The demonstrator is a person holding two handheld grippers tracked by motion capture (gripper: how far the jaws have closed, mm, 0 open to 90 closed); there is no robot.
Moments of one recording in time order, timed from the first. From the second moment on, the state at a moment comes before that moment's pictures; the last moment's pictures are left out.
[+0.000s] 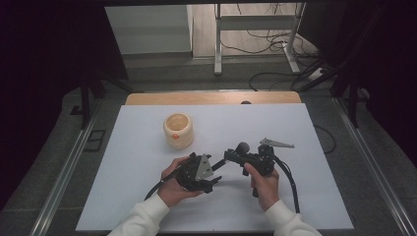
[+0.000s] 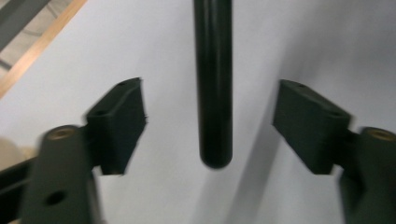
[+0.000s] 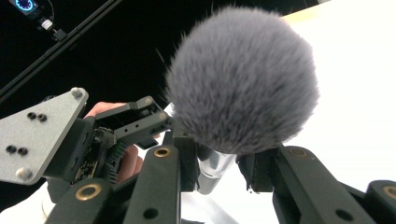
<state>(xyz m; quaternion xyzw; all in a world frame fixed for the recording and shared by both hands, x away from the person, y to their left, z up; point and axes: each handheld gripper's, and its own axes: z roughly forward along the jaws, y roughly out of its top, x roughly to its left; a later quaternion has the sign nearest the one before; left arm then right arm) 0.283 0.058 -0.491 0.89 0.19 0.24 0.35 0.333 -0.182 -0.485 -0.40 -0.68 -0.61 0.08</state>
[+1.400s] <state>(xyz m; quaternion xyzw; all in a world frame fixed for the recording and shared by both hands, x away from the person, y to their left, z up) 0.283 0.081 -0.482 0.87 0.23 0.19 0.40 0.324 -0.164 -0.453 -0.31 -0.78 -0.53 -0.05</state>
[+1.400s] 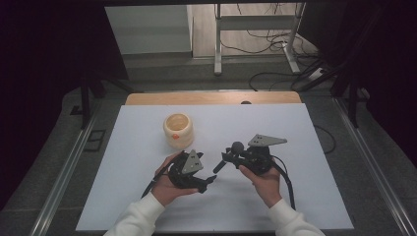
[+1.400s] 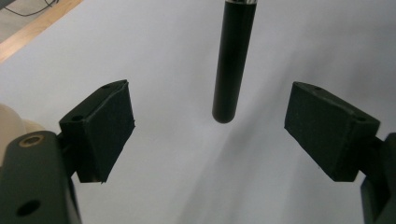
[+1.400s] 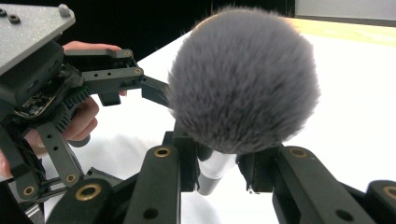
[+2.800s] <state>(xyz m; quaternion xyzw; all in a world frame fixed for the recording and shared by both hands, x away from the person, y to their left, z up) 0.254 0.193 -0.505 0.82 0.37 0.19 0.39 0.330 -0.157 -0.442 -0.30 -0.78 -0.54 -0.06</state>
